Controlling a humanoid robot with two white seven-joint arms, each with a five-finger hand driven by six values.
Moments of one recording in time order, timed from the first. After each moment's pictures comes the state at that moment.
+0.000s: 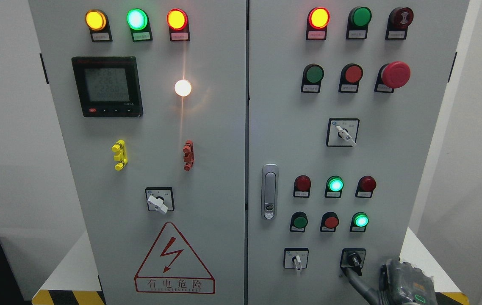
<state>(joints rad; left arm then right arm) 0.08 -0.09 -0.10 -0.09 0.08 -0.06 0.03 -0.29 0.12 -0.18 -1.69 1.37 0.30 0.30</state>
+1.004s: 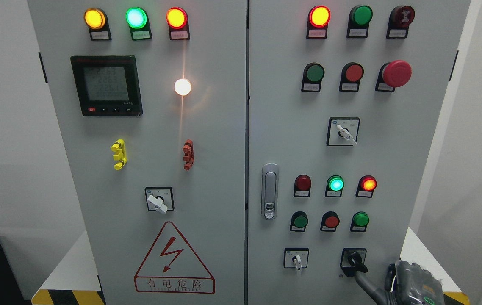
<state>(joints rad) 0.08 -0.09 -0.10 -0.09 0.08 -0.06 0.03 -0.28 0.11 -0.20 -1.70 1.31 0.30 0.28</state>
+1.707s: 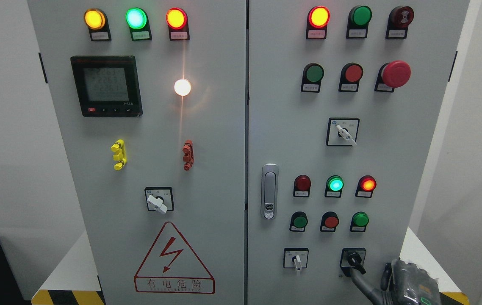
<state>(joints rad) 0.08 -0.09 -0.10 -0.09 0.08 -0.06 0.03 -0.26 0.12 -0.17 -1.71 1.31 0.28 0.26</state>
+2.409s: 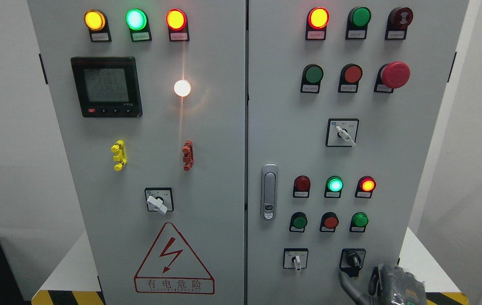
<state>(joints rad) 0.08 -0.09 -0.10 -0.09 0.08 -0.06 0.03 -0.22 0.13 -0.11 -1.73 1.31 0.29 0.25</state>
